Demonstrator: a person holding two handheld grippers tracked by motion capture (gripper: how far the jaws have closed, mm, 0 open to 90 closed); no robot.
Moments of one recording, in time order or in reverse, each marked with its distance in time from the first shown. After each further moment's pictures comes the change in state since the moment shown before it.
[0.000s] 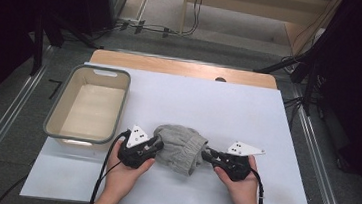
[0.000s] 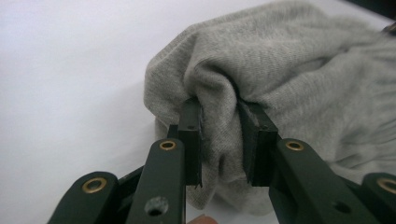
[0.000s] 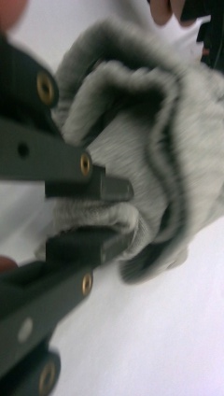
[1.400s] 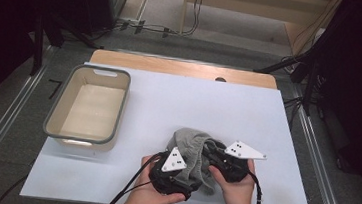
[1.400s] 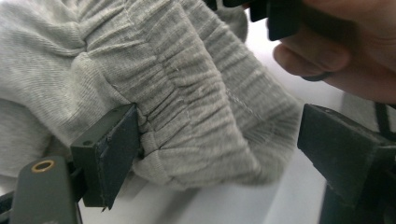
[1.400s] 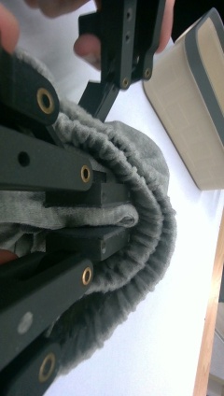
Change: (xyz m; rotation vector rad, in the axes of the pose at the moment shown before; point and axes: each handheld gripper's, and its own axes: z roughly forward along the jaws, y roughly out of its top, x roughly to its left) left arm -0.090 0.003 0.023 0.102 -0.237 0.138; right arm 0.031 0.021 -0.011 -0.134 -0.072 -0.001
